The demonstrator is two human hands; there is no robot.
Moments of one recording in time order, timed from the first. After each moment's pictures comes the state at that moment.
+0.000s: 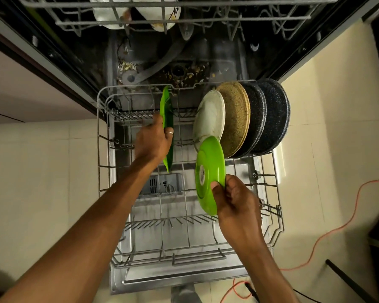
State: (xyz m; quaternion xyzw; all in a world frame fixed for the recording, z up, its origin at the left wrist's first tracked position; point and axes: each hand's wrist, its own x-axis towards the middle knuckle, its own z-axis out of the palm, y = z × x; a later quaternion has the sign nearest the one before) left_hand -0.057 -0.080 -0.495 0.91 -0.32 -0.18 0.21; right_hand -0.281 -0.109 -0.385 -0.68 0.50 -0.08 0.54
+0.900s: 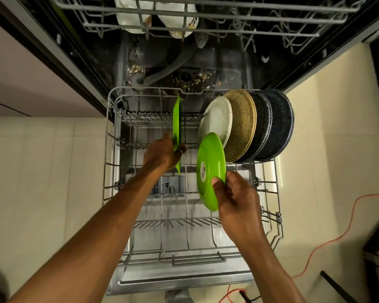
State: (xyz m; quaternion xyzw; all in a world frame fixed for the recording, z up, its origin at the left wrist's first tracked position) left_hand -0.066 -0.071 -0.508 0.89 -0.24 -0.35 0.14; right_hand -0.268 -0.113 -0.383 -0.71 0.46 -0.06 0.53
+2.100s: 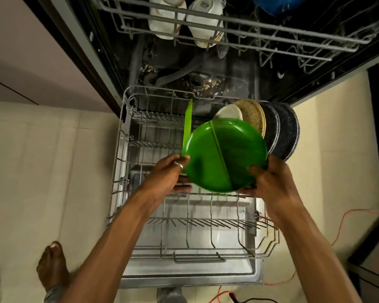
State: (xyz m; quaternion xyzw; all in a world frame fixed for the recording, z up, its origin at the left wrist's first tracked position) left_hand -0.103 -0.013 -0.416 0.62 0.10 -0.55 0.55; right_hand -0.236 -0.169 -0.348 -0.58 0.57 -0.04 0.58
